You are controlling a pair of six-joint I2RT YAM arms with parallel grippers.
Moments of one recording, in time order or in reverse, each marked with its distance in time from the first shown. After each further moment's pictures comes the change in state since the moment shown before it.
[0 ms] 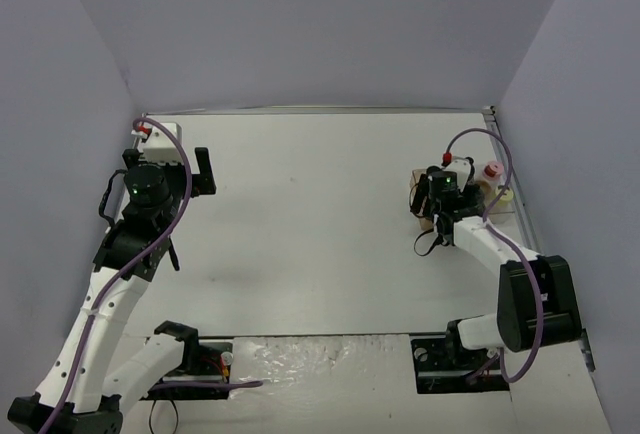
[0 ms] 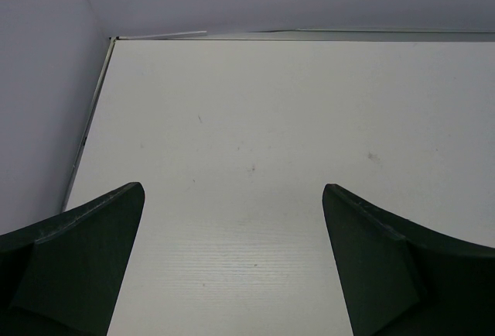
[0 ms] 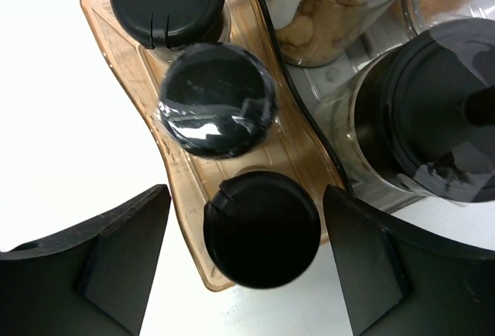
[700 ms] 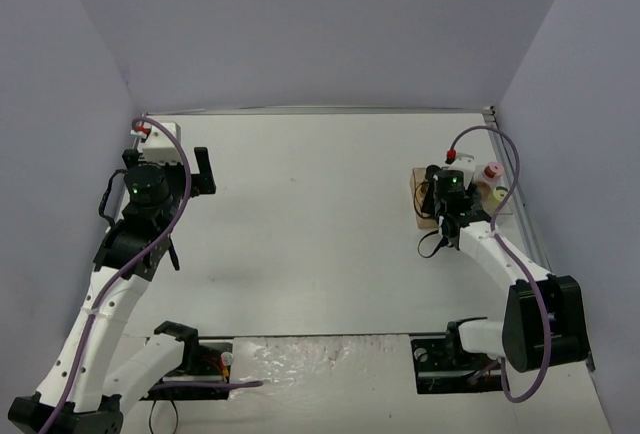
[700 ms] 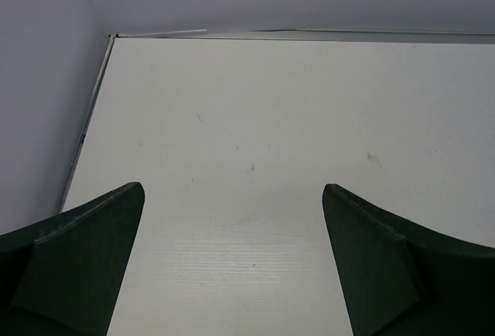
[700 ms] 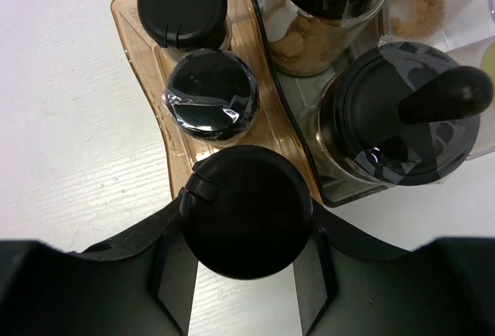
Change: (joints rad) left arm 0.005 0.003 0.001 0.000 0.000 -0.010; right arm 0.001 -0.106 0.009 -0.069 -0.017 -0.023
